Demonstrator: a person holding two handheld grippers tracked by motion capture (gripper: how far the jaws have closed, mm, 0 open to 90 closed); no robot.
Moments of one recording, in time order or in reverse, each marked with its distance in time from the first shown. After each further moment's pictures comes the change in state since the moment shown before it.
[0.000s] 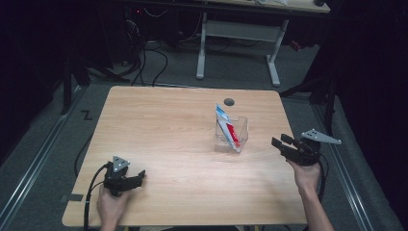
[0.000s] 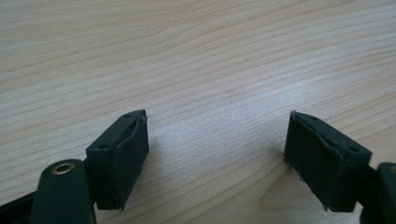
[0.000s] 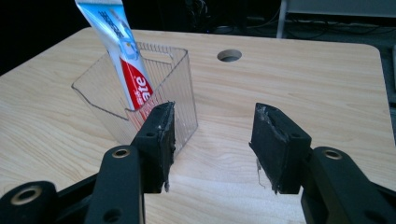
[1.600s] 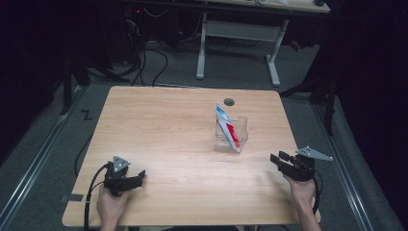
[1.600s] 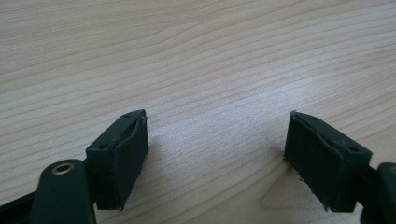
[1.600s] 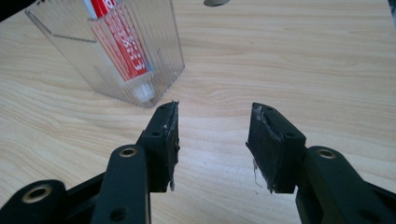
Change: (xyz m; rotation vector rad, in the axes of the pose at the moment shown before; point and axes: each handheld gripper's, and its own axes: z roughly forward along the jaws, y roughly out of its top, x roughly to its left) left arm -0.001 0.000 0.000 0.003 0.003 0.004; right arm -0.003 -0.060 0.007 0.082 -0.050 0.045
